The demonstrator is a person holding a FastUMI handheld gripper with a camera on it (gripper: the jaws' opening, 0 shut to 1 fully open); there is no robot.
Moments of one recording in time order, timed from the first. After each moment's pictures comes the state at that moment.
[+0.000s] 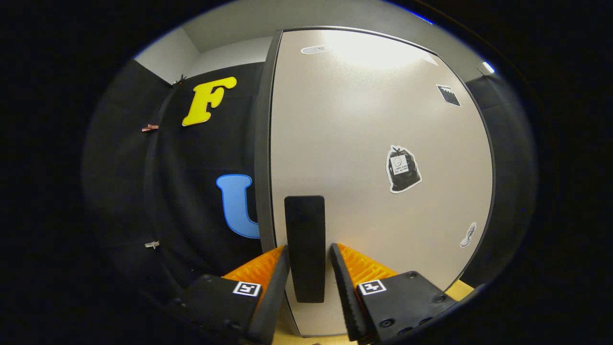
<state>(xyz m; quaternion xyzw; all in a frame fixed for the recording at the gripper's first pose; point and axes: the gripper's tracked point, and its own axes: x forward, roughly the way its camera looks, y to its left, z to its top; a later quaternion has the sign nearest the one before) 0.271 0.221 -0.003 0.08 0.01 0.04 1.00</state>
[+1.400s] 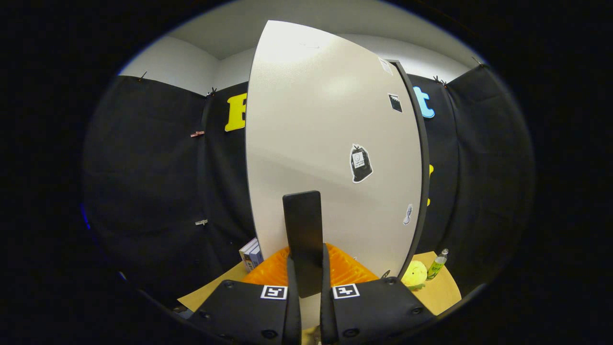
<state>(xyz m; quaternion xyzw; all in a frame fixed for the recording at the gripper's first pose) 0.071 0.104 0.006 0.08 0.05 0.17 0.98</state>
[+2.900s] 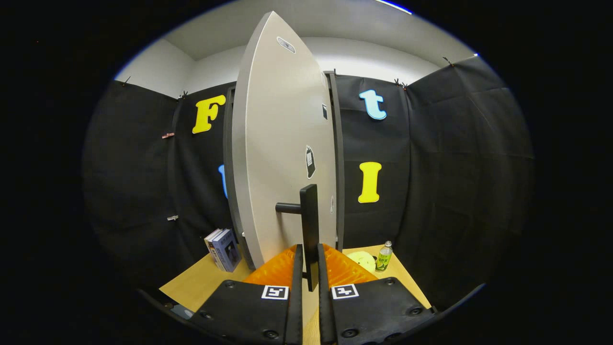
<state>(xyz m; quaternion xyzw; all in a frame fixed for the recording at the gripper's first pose) 0.028 -0.051 -0.004 0.08 0.06 0.08 0.99</state>
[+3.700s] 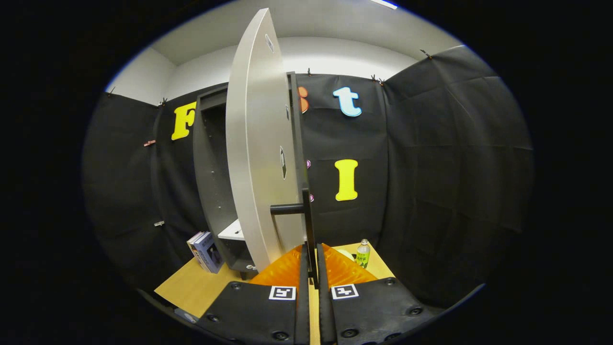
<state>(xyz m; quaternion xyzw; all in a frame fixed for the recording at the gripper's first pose) 0.031 -0.144 -0.013 0.10 0.06 0.04 0.99</state>
